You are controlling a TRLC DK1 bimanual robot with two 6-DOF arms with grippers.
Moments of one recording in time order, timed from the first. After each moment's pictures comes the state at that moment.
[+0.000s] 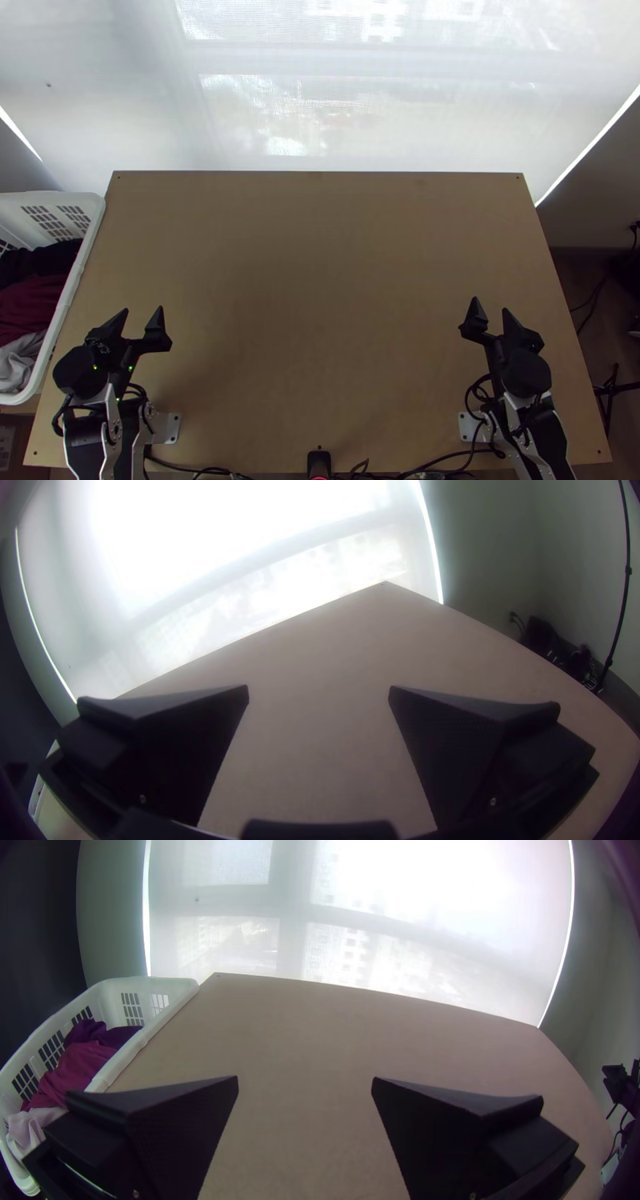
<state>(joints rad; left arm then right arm) 0.23 0.00 0.25 -0.53 0.17 -0.04 0.34 0.00 0.10 -0.34 0.43 0.48</state>
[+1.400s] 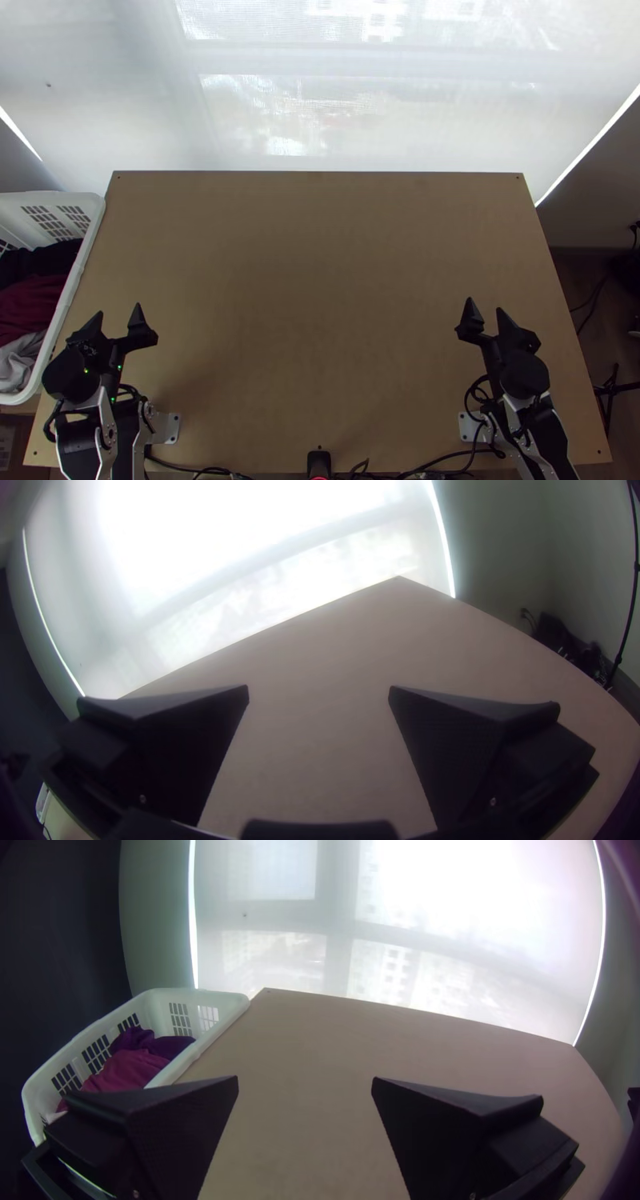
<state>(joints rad) 0.26 0.01 0.32 -0.56 0.00 -0.04 0.39 0.00 0.10 -0.34 0.43 0.50</state>
